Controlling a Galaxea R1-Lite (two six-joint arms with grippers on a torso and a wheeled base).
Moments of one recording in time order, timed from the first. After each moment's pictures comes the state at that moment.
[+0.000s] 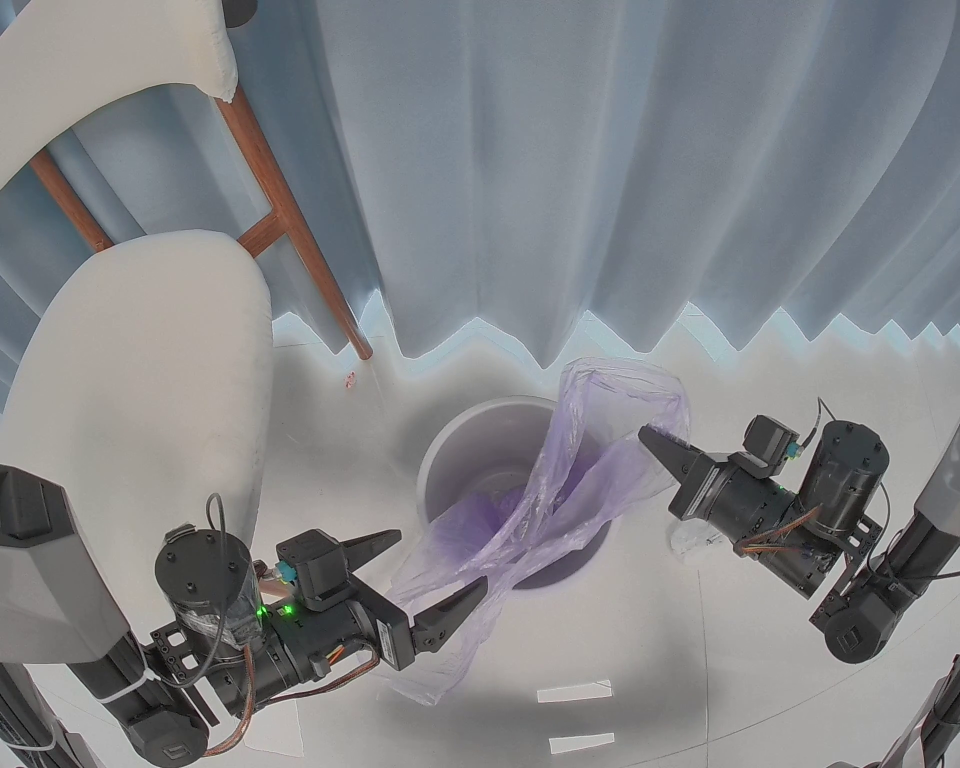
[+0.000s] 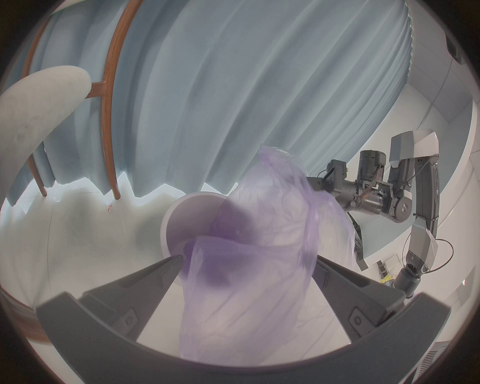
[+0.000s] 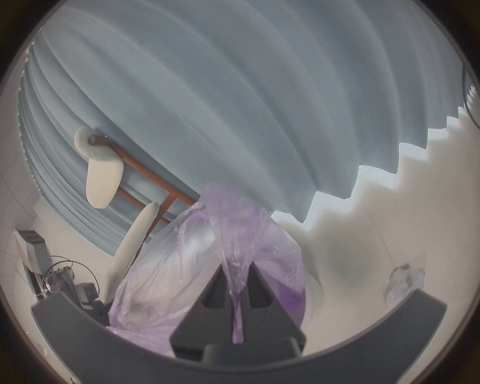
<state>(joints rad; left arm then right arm) -0.68 1.91 -0.22 -1.54 -0.07 -0.15 0.52 1.91 -0.43 -1.47 0.08 0.45</state>
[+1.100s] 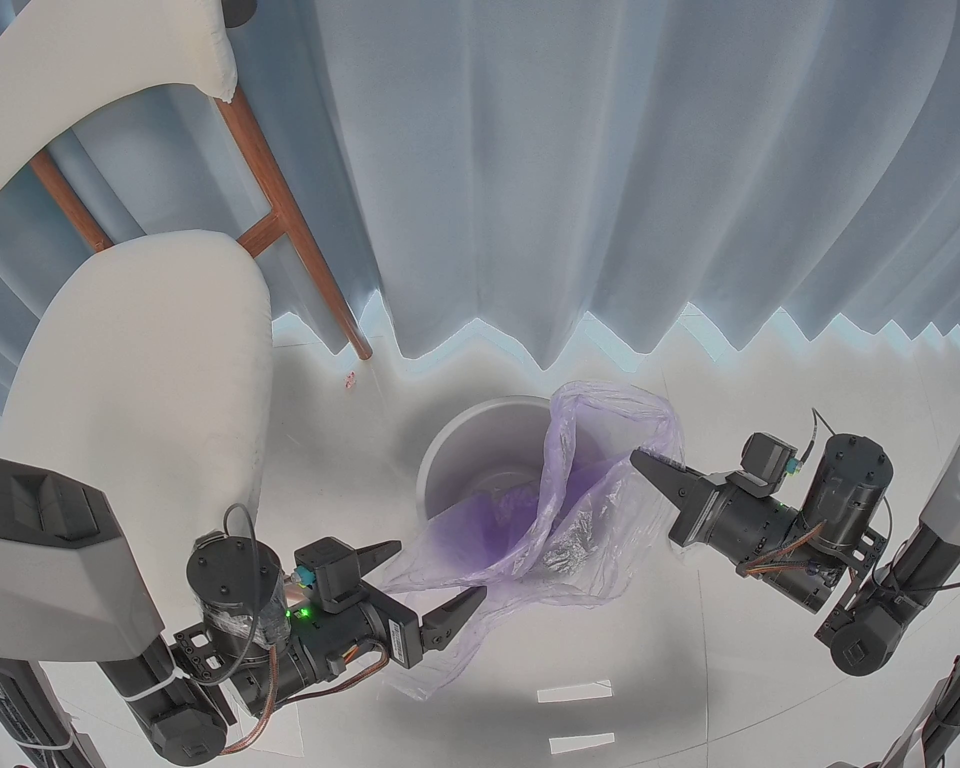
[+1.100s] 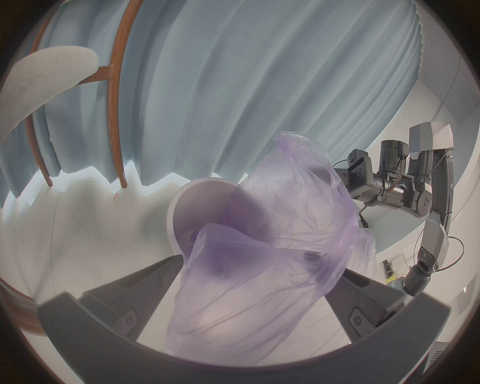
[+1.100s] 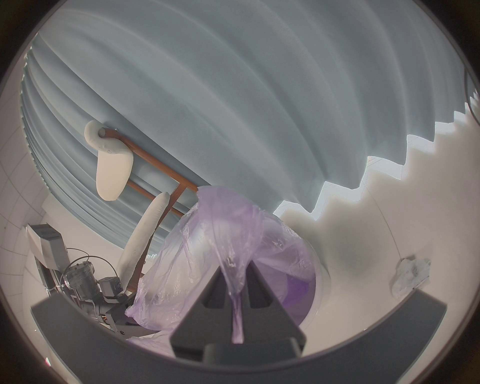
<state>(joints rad) -0.68 1.99 -0.24 -1.54 -0.03 -0.17 0.54 1.89 -0.38 -1.47 0.14 0.45</state>
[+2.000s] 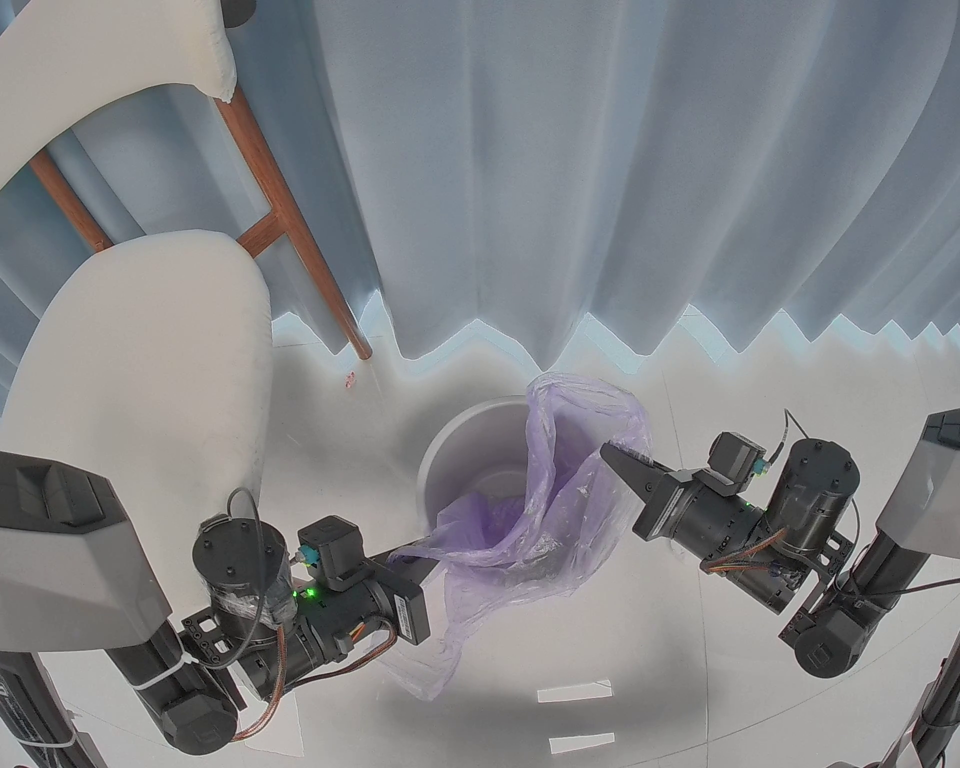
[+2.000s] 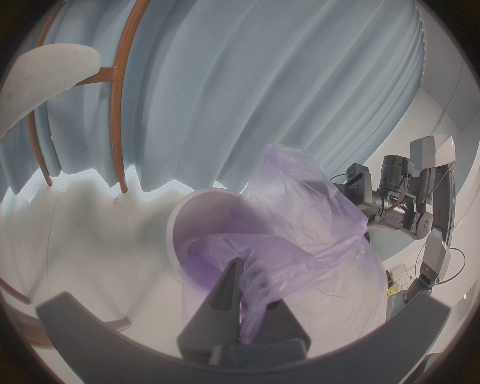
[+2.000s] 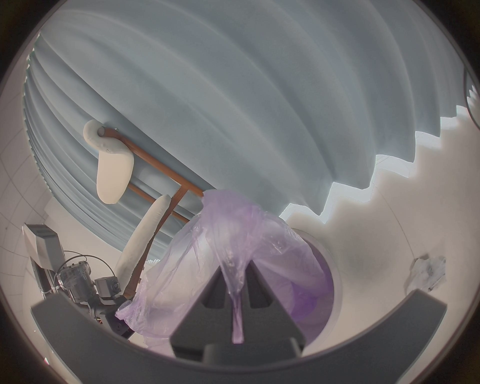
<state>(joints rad) -0.66 2.00 -0.30 -1.54 -0.03 -0.20 0.58 2.00 -0.46 -1.55 0.10 0.46</state>
